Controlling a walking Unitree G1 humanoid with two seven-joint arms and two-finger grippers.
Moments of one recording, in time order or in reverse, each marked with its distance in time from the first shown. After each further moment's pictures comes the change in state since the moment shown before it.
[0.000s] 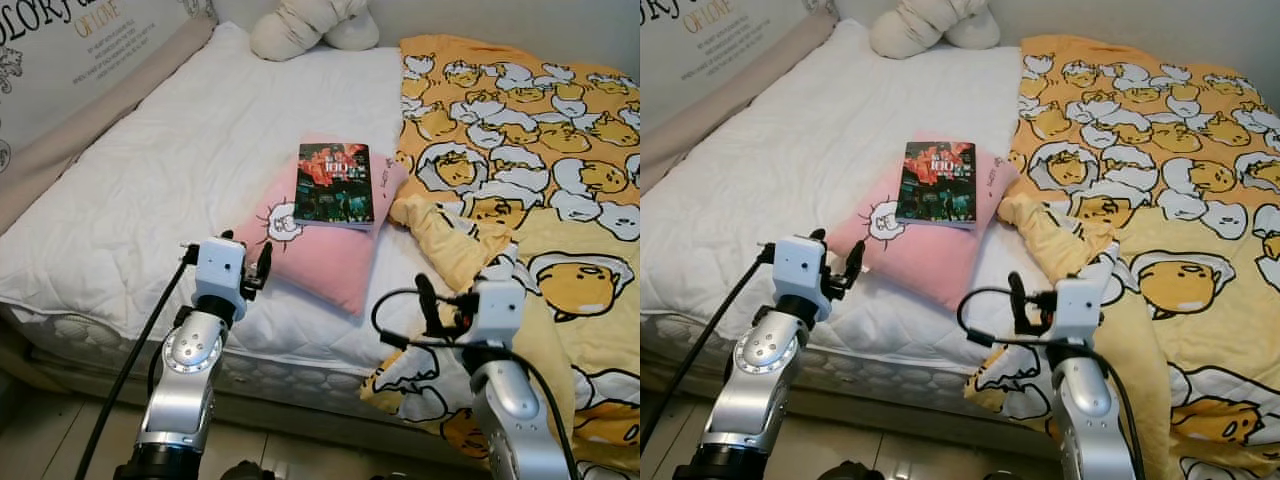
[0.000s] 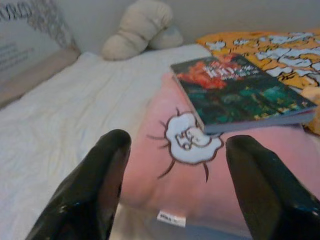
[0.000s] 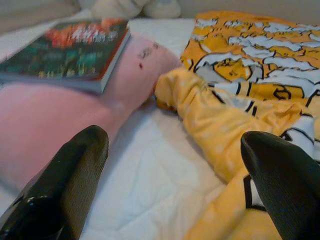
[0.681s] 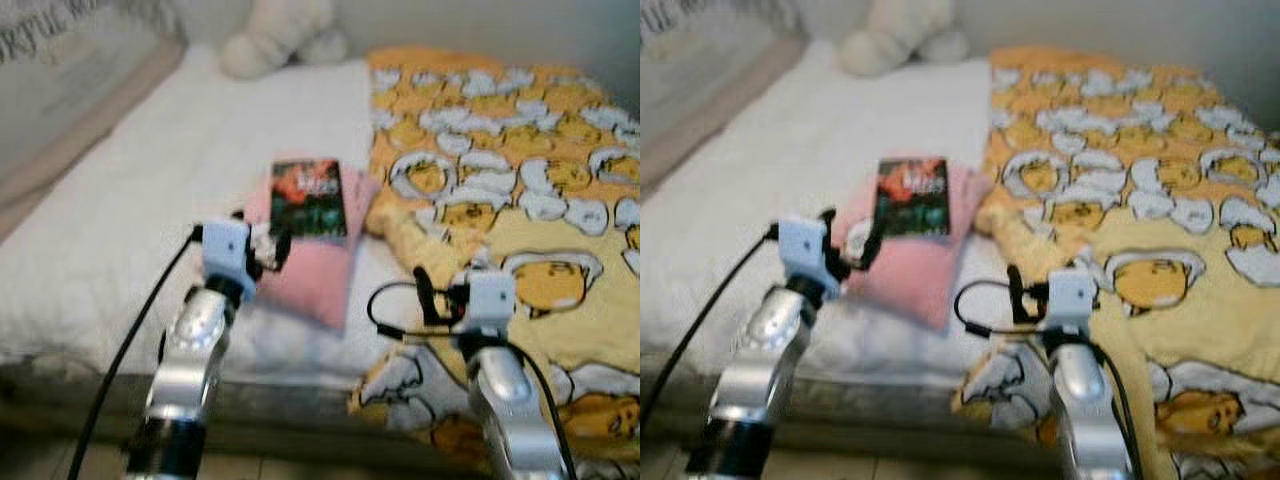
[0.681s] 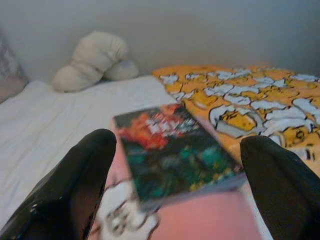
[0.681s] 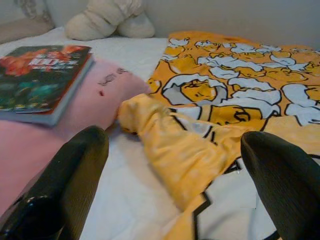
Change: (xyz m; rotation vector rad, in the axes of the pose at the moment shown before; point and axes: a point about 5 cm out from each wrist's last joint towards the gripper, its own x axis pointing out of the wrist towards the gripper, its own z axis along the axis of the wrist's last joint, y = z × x) left arm 0.019 -0.005 0.017 -0.111 -0.065 -0.096; right arm 0.015 0.000 0.009 -0.061 -0.032 -0.023
